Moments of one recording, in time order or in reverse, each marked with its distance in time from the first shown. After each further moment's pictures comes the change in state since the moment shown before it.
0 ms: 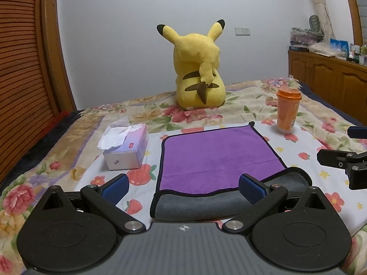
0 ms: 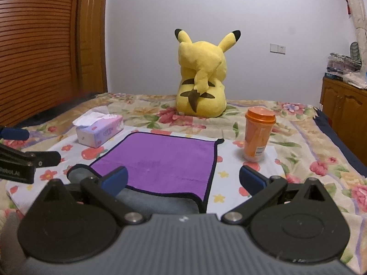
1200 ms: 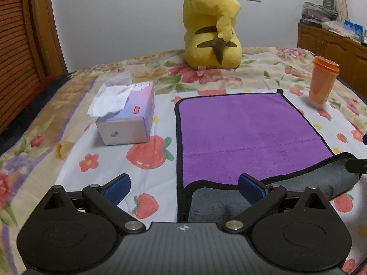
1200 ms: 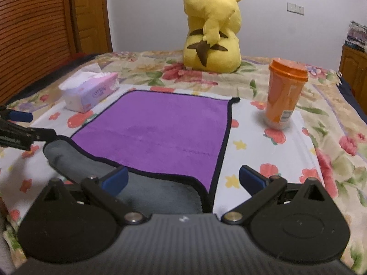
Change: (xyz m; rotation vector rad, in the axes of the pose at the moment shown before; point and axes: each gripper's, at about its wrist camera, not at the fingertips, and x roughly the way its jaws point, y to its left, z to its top) left arm 0.115 0.058 -0.005 -0.027 0.210 -0.037; right arm 0.094 -0.017 -0.013 0.010 0.243 0.063
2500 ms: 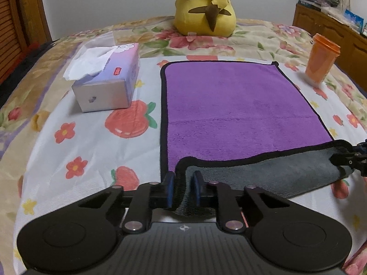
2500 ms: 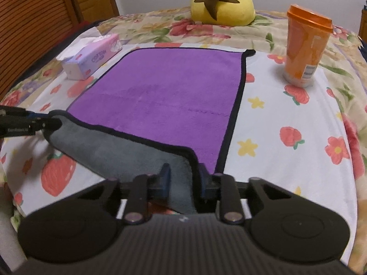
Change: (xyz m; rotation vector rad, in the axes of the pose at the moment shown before) left arm 0.031 0.001 -0.008 -0.029 0.169 -0.093; right arm 0.034 -0.014 -0.005 0.024 0.223 0.117
